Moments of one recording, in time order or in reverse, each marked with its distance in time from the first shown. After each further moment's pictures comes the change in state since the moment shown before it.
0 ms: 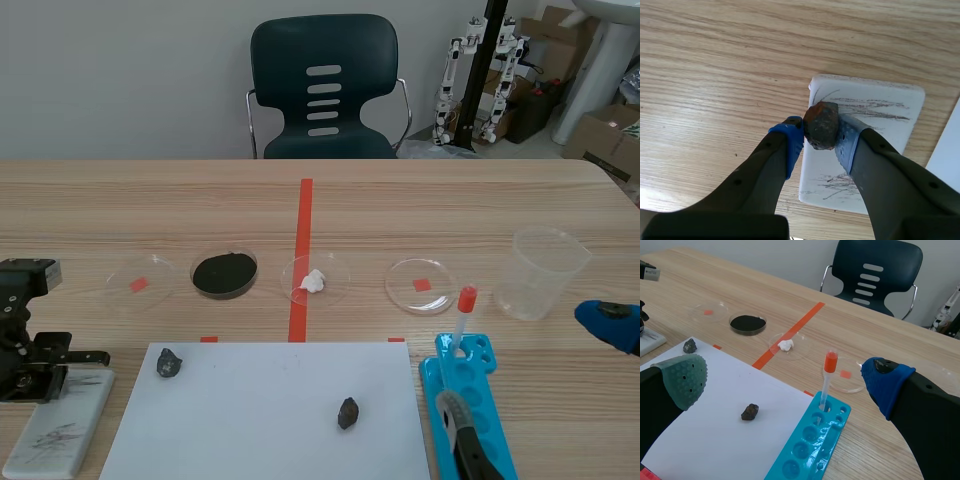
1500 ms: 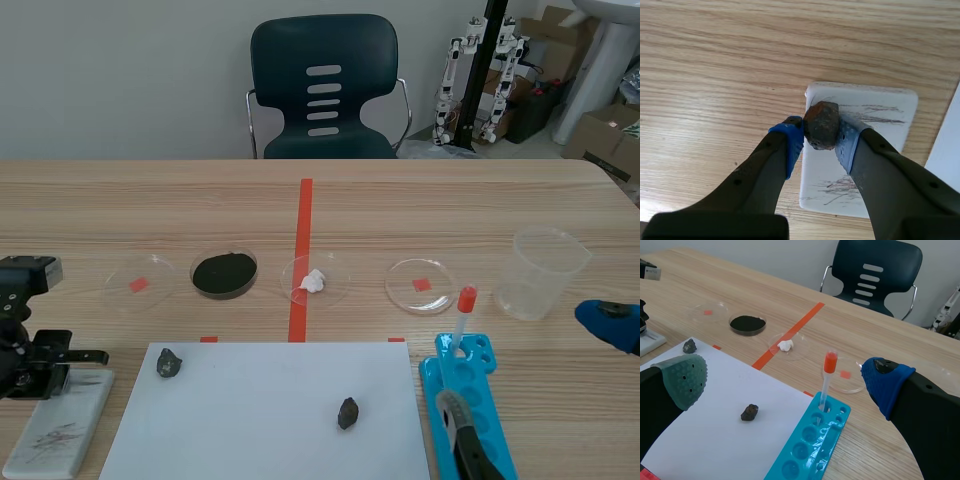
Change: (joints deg) left arm 0.2 0.6 -1.4 -0.3 1.5 -2.0 -1.8; right arm 0.0 0.0 0.0 0.0 0.0 0.0 0.0
